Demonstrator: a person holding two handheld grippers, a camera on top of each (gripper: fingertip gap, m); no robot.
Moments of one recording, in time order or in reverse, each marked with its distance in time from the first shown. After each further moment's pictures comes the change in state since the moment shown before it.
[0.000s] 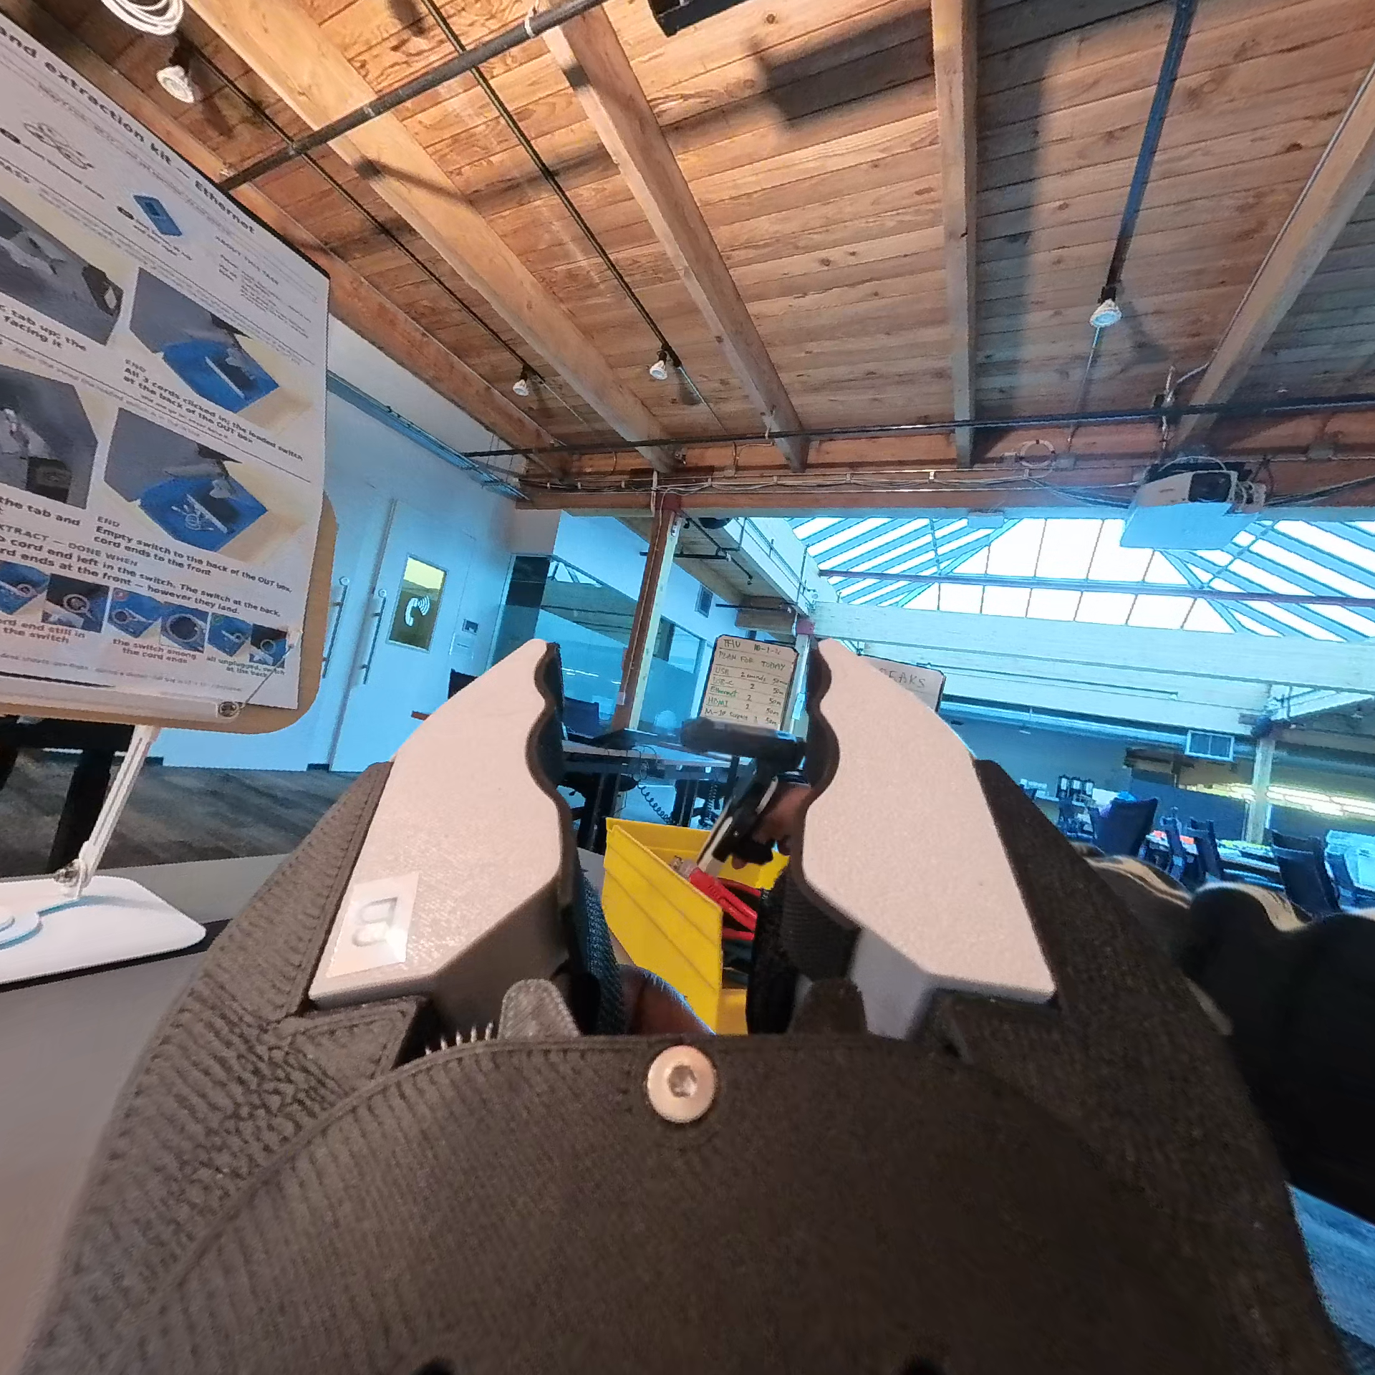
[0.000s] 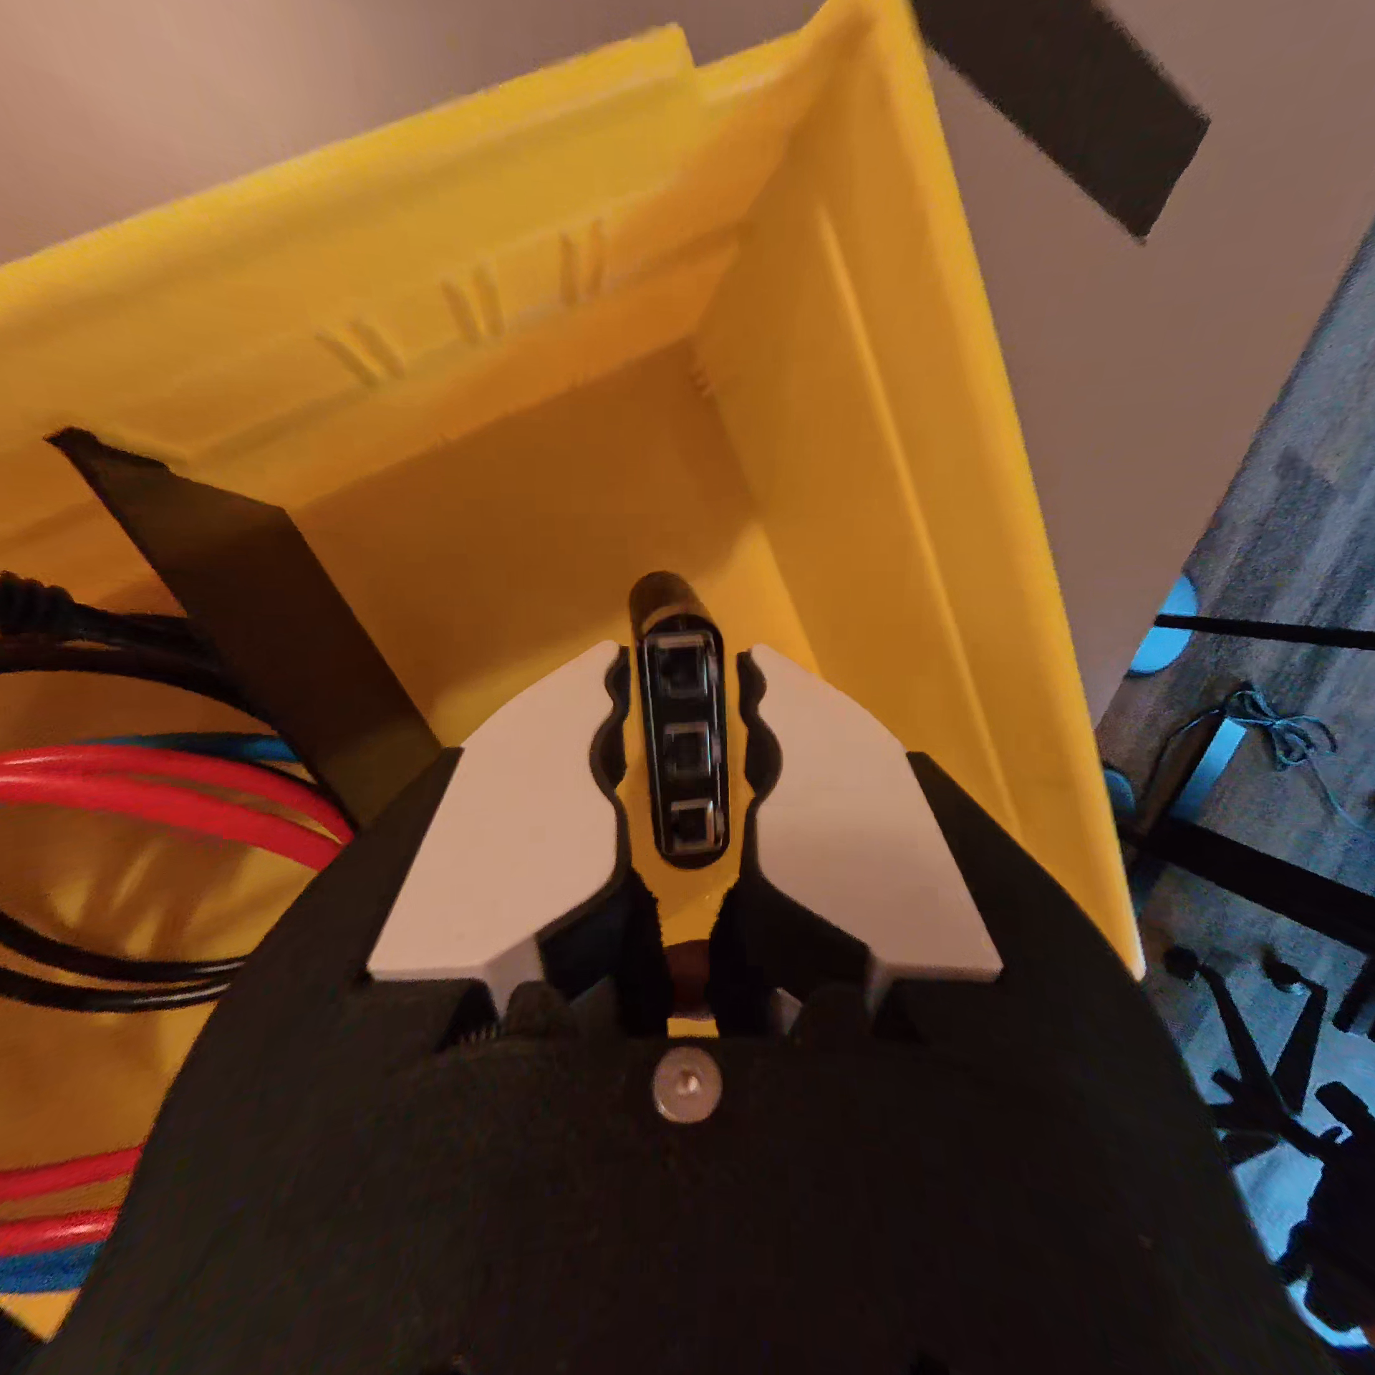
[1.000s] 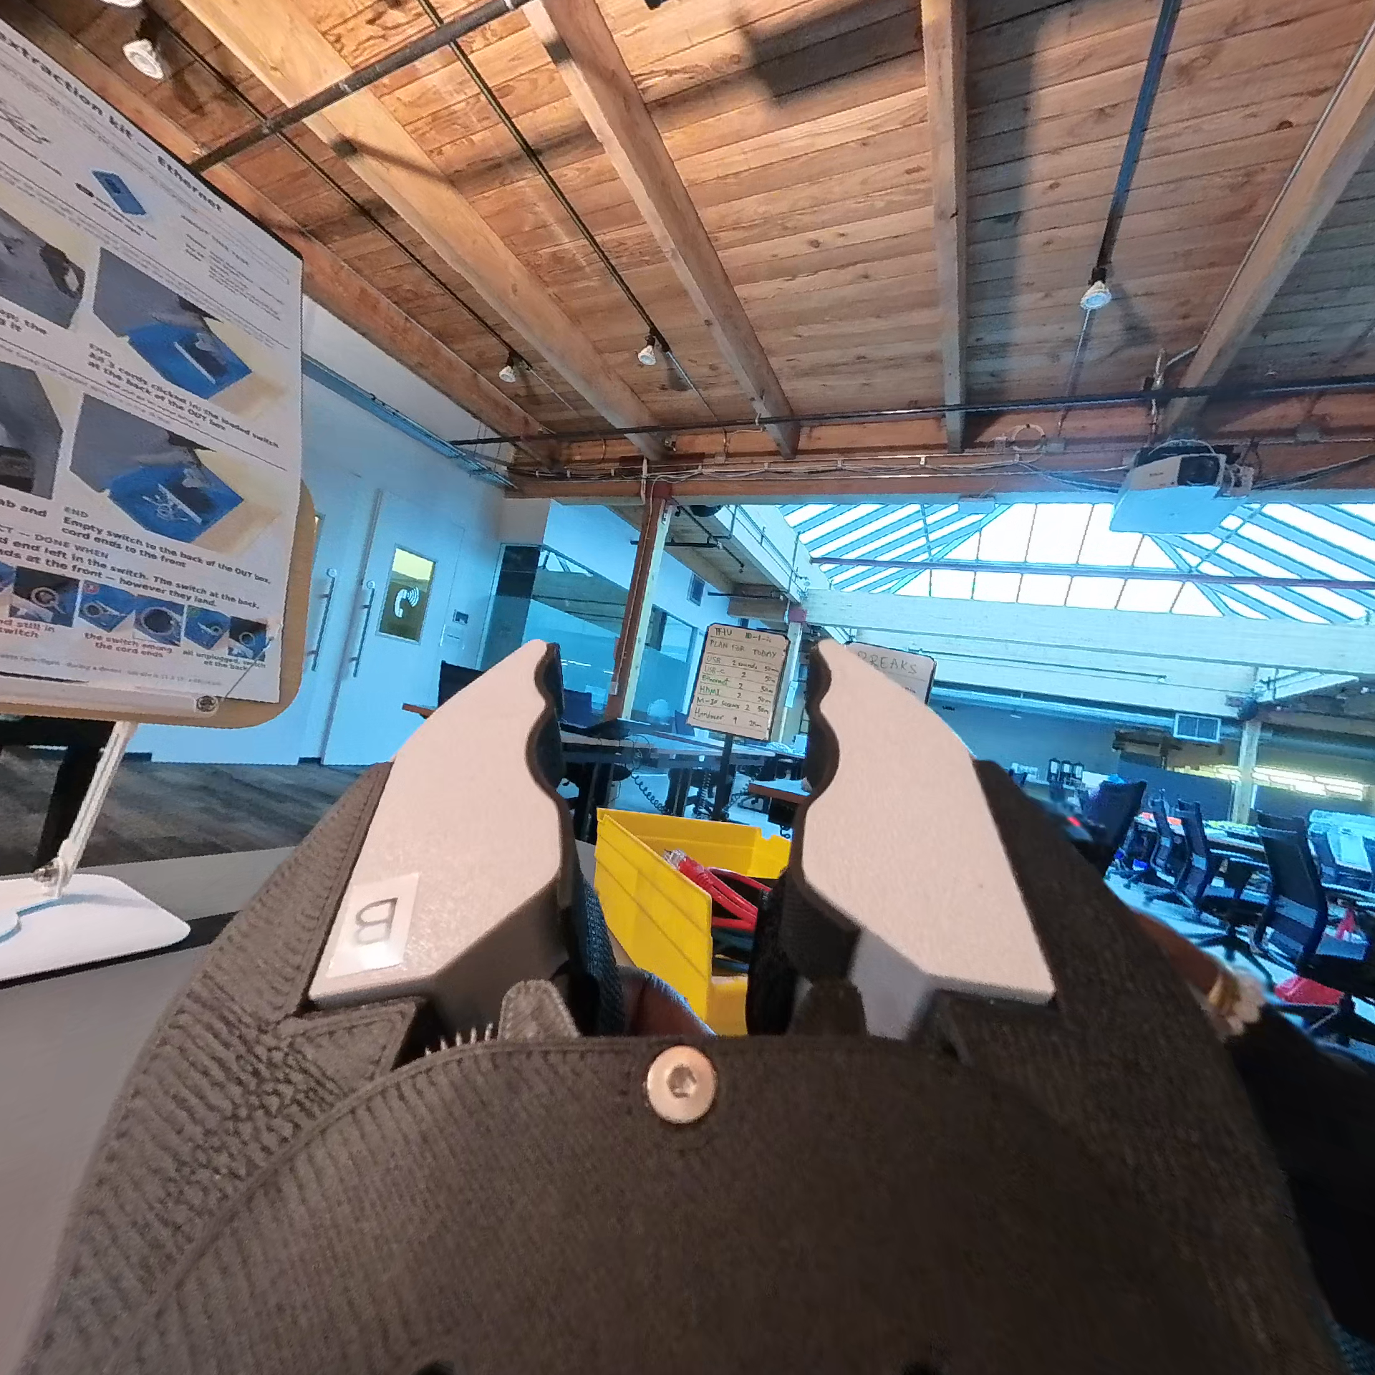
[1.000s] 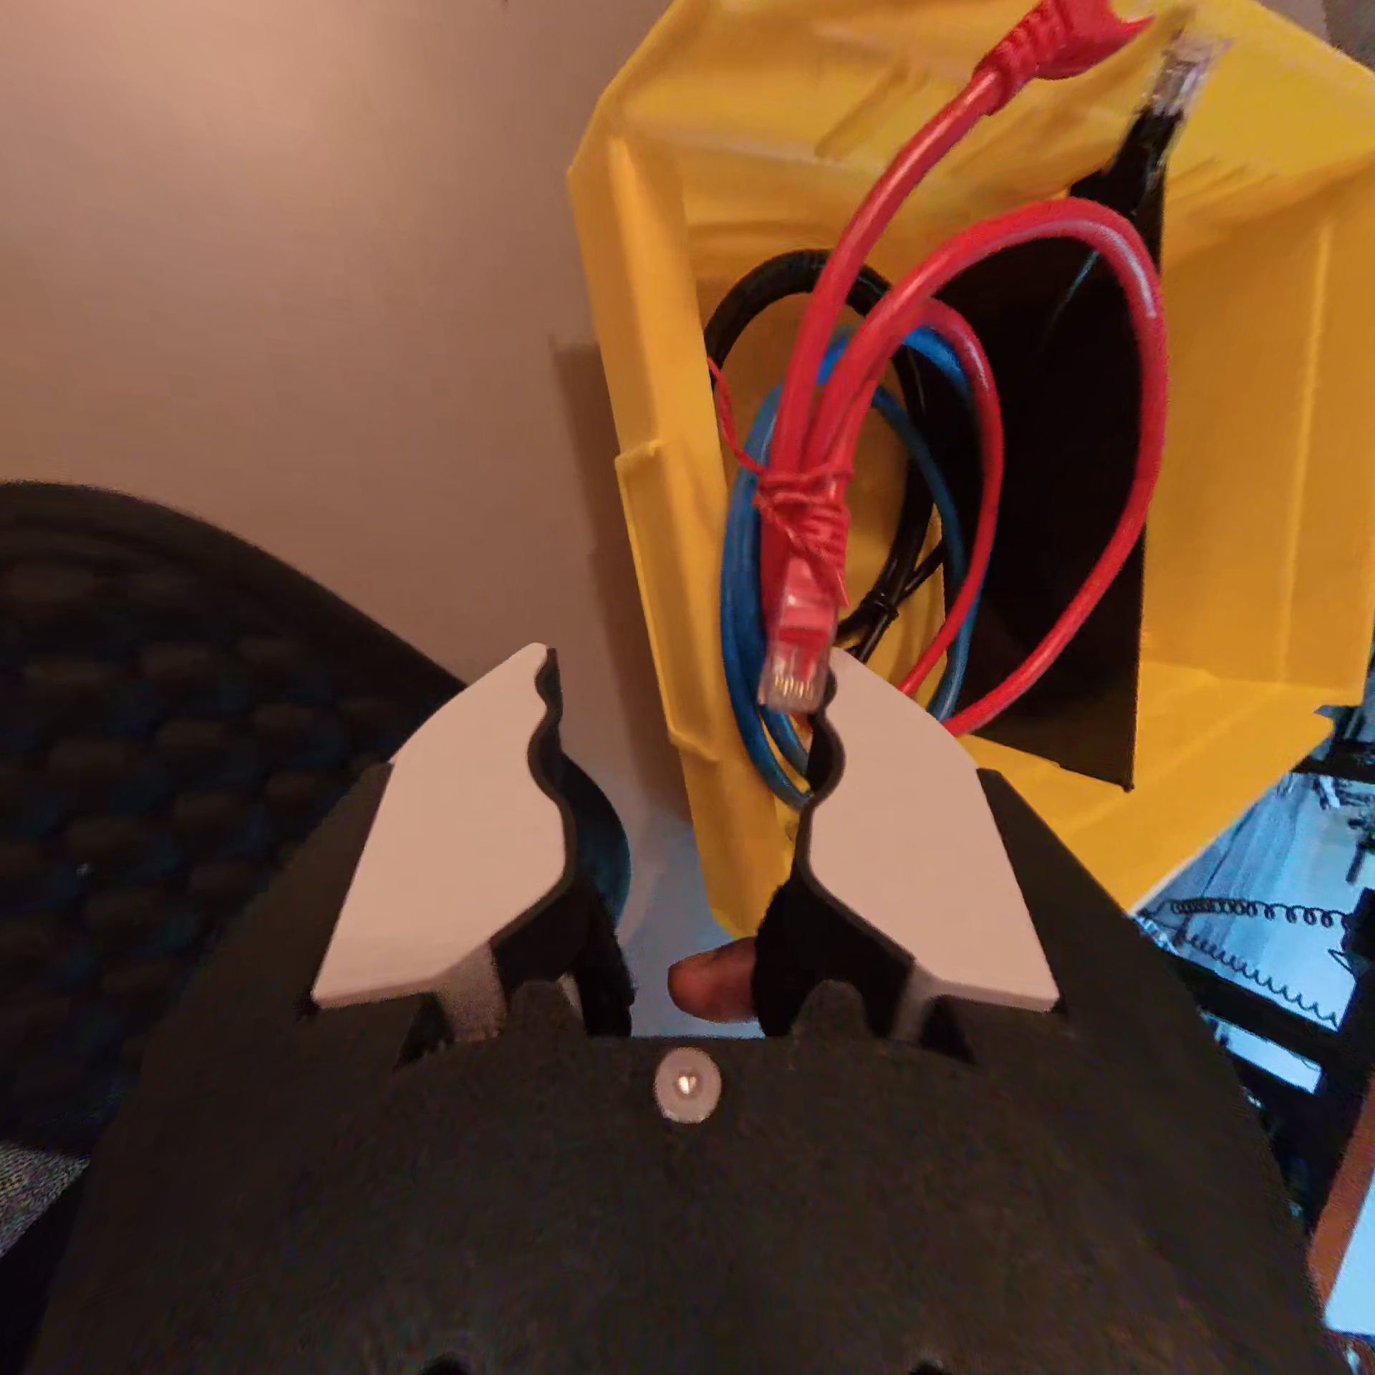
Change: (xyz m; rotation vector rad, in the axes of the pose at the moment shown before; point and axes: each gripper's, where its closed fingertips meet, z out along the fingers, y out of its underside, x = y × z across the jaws) left arm 0.007 0.004 0.001 -0.019 0.016 0.003; right arm -0.190 0.096 -0.076 0.134 0.175 -0.305
